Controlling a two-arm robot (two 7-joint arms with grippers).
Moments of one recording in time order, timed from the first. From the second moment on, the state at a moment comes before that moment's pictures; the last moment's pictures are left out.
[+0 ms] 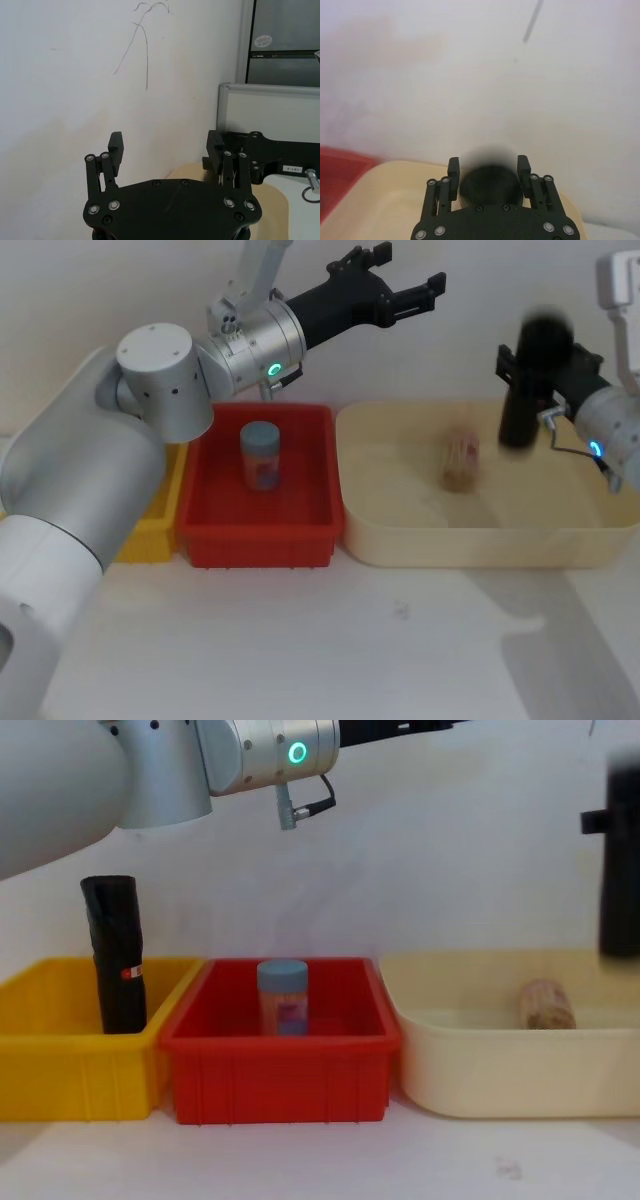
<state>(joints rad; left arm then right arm) -0.96 0.00 0.49 -0.90 -0.46 -0.03 -0.65 0.50 0.25 -0.15 -1.52 0.15 0.47 0.12</state>
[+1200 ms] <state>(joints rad) -0.96 0.00 0.49 -0.90 -0.46 -0.03 -0.65 0.43 0.28 -0.08 -1.58 0.16 0.50 0.08</state>
